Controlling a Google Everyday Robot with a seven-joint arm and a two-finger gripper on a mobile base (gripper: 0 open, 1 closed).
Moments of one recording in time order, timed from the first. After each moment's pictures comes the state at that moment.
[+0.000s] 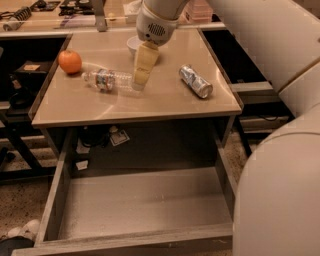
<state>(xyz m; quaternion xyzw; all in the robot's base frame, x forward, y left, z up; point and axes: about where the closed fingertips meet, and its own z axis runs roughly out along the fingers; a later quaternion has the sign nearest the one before) 0.638 0.036 0.941 -0.68 0.70 0.08 0.20</state>
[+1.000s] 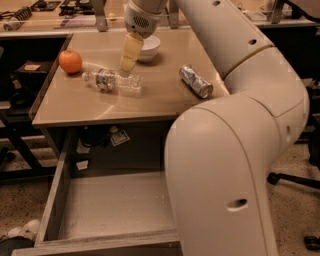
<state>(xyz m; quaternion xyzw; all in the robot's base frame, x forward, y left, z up) 0.702 0.070 0.931 -0.66 0.72 0.10 0.20</state>
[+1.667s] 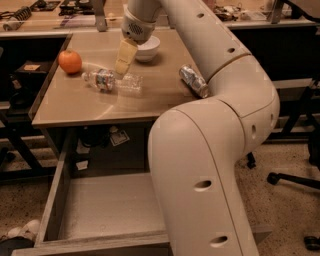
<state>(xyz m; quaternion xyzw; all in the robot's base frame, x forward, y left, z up) 0.729 0.084 0.903 -0.63 0.74 0.11 0.19</state>
